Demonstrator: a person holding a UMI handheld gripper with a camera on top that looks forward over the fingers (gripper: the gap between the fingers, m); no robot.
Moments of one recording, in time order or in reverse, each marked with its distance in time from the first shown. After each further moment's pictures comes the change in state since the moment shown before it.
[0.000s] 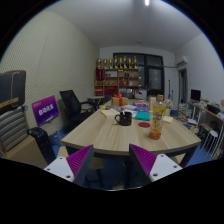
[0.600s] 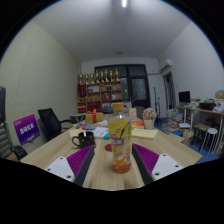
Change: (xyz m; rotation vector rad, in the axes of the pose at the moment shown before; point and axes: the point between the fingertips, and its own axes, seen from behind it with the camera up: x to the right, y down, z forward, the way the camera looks) arm 0.200 -0.049 0.151 0.176 0.126 0.100
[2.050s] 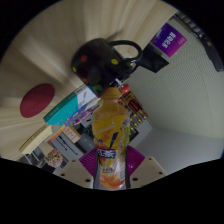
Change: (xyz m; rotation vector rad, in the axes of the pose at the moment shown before) arm -0.047 -0.105 0.270 0.191 0.184 -2.470
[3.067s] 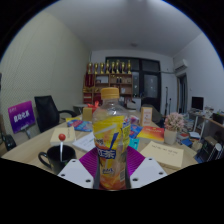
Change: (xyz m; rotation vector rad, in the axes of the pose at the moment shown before) arm -0.093 -0.049 -0.022 -0.109 -0.309 2.346
